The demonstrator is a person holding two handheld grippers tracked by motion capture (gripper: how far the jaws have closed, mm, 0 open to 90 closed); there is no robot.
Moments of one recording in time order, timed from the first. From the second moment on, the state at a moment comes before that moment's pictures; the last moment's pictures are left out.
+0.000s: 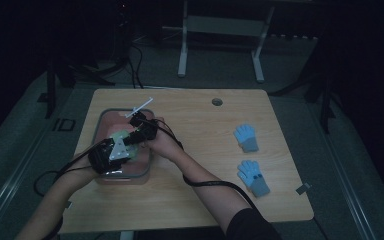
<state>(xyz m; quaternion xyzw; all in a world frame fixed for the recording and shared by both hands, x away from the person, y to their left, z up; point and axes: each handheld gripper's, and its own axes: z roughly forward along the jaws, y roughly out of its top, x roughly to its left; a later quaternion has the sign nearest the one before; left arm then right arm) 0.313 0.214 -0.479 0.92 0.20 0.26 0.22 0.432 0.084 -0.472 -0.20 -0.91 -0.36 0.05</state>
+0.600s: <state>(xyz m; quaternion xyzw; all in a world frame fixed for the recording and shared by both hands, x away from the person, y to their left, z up) 0.340 0.213 -0.504 0.95 0.20 0.16 0.19 0.435 0.076 -0.484 -0.22 -0.92 -0.33 0.04</state>
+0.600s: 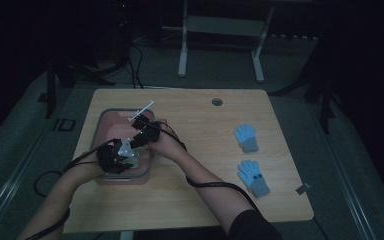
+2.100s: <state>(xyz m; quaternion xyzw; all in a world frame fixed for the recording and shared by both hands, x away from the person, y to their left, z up) 0.317 0.097 -0.443 0.92 0.22 0.14 0.29 0.402 -0.102 -0.432 -0.22 -0.90 -0.38 0.00</state>
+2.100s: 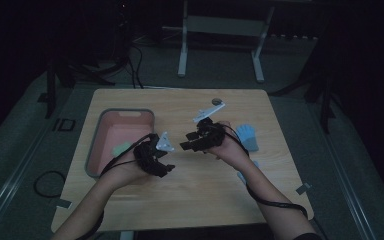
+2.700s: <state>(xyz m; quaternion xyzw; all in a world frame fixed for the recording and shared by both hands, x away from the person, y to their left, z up) 0.301 0.058 -0.497 0.93 0.19 0.10 0.29 0.392 -0.156 -0.447 -0.25 -0.89 -0.38 -0.03</state>
